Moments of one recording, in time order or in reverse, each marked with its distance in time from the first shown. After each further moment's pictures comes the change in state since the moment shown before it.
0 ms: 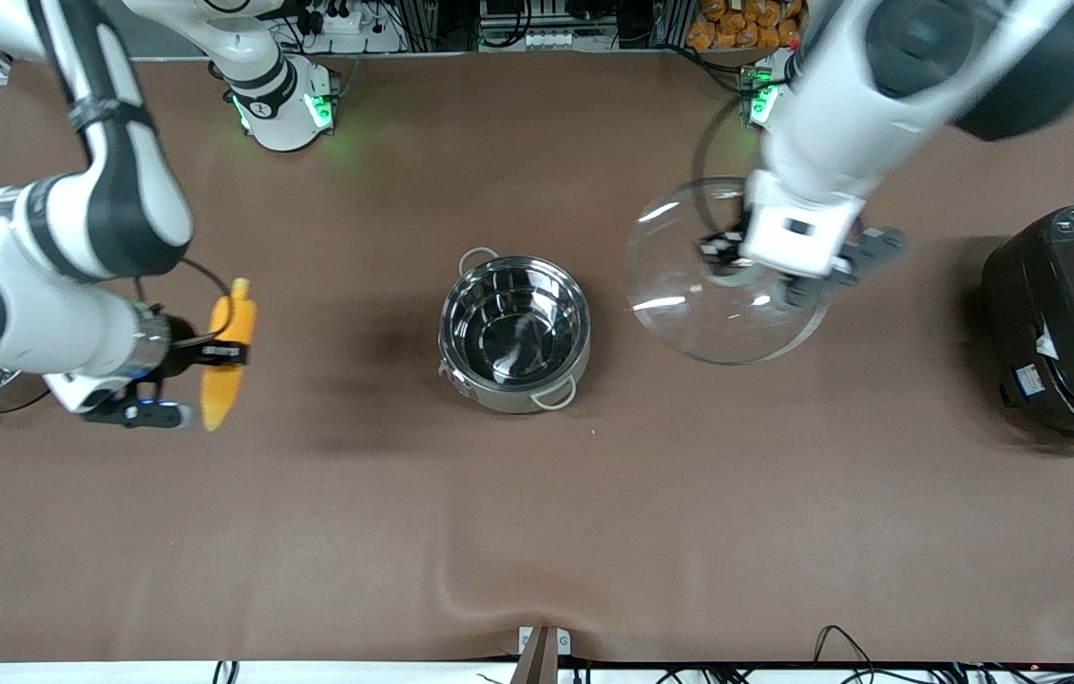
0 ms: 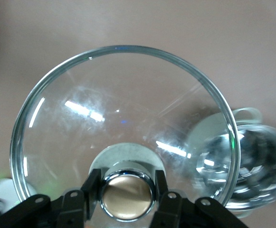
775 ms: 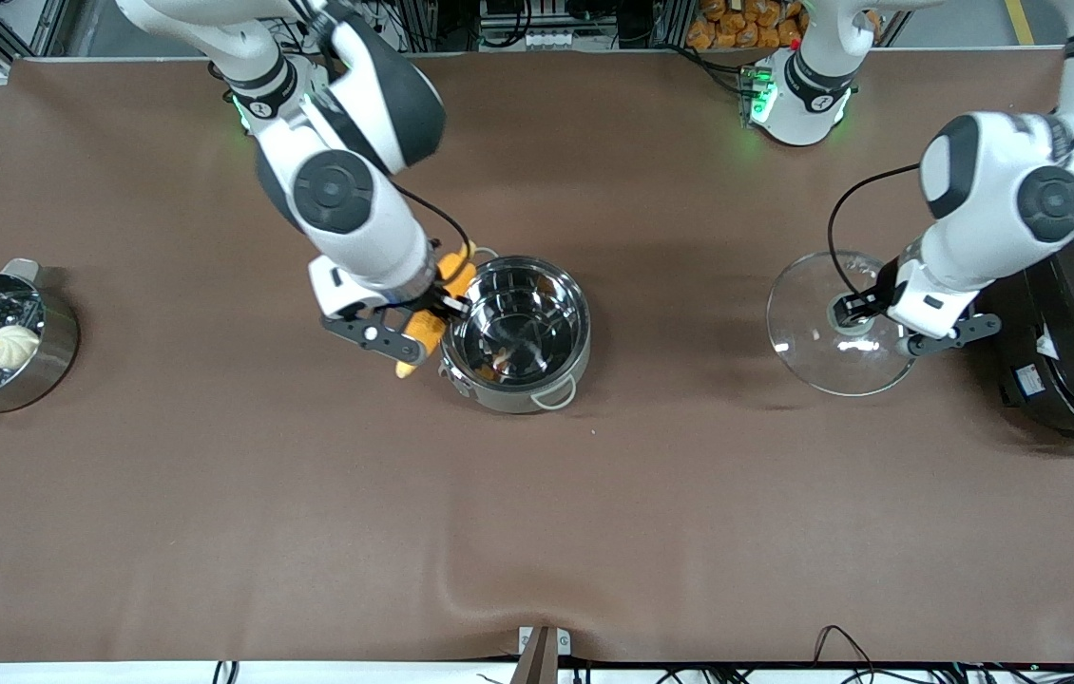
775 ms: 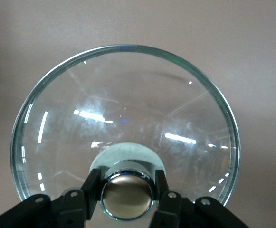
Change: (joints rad) left arm 0.325 -0.185 0.000 -0.906 0.002 0.837 0.464; right arm 0.377 0.093 0.038 0.074 -0.069 0.167 0.699
